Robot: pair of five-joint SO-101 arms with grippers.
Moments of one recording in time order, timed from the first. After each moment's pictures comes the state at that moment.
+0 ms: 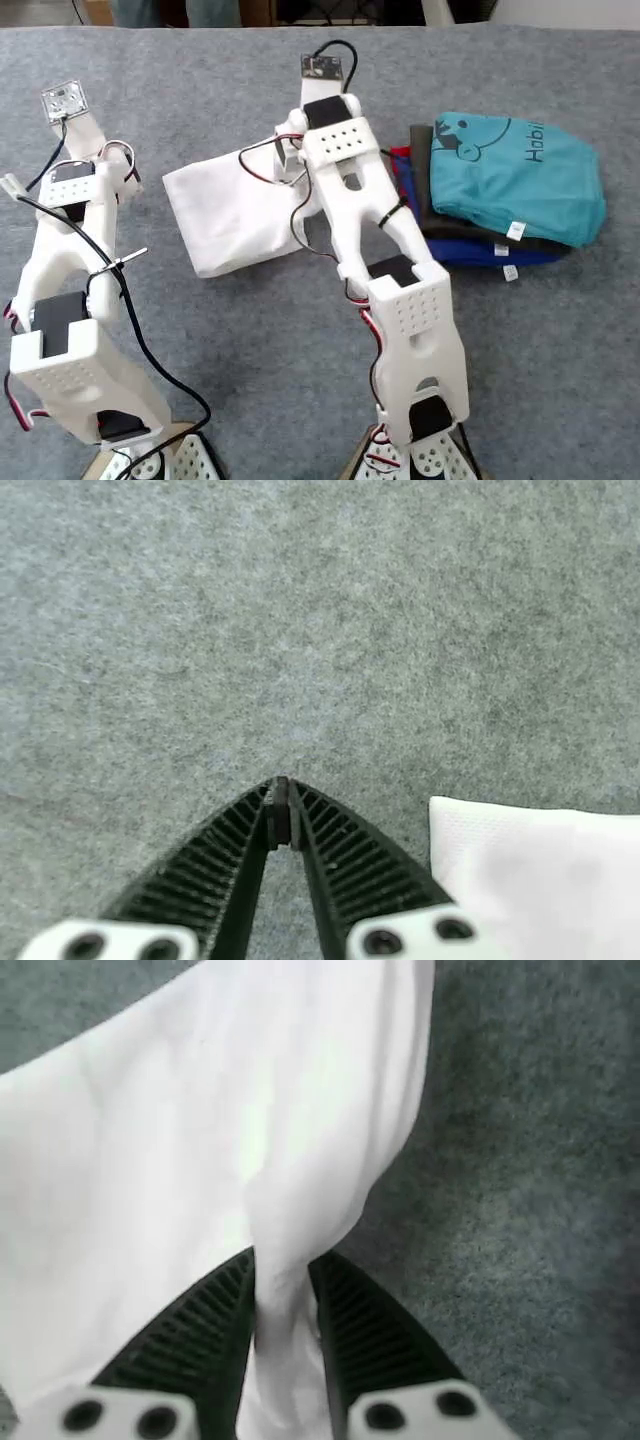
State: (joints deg) left arm -19.1 11.9 15.8 34.5 8.8; right arm -21.3 40.1 -38.6 84.9 -22.6
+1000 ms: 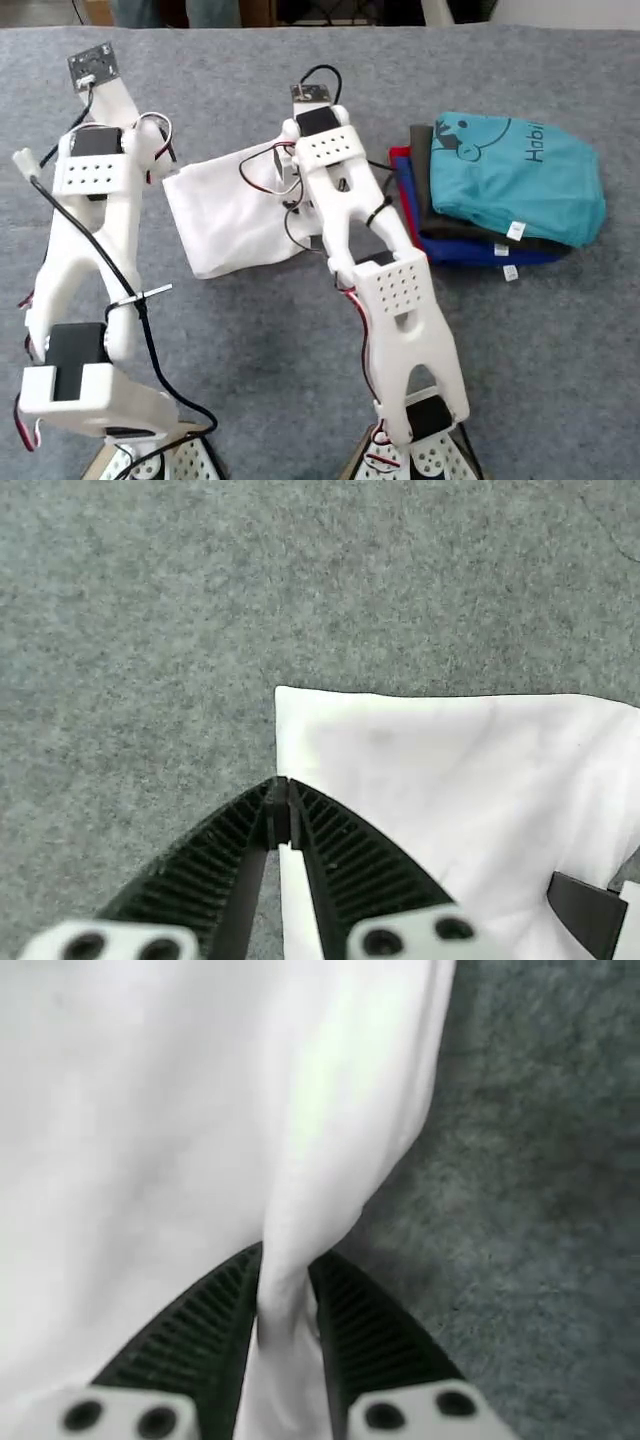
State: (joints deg) left arm -9.0 0.5 5.1 61.7 18.0; right arm -21.0 54.7 -49.1 91.5 -18.9
